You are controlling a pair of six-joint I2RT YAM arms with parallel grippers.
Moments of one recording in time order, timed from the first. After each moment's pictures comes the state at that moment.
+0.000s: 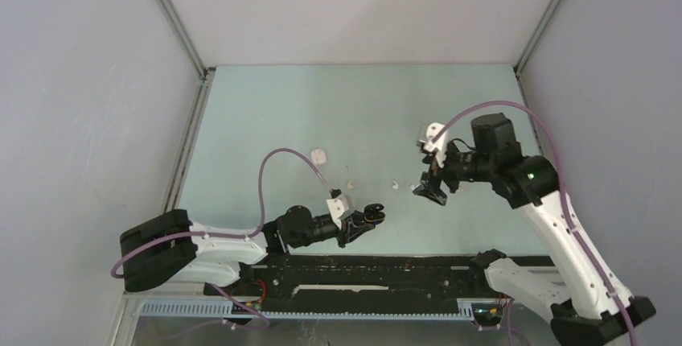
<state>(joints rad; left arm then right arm) -1.16 1.19 0.23 0.90 0.10 -0.13 0.48 0.99 1.18 -0.96 -0.59 -0.56</state>
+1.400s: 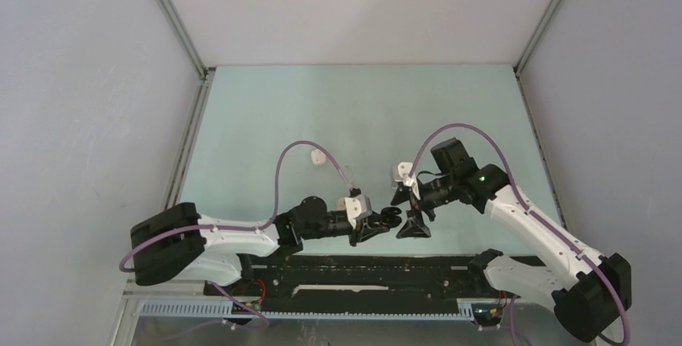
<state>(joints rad) -1.16 1.29 0.39 0.81 0.26 -0.06 0.56 1.04 0.82 -0.78 -0.95 -0.69</state>
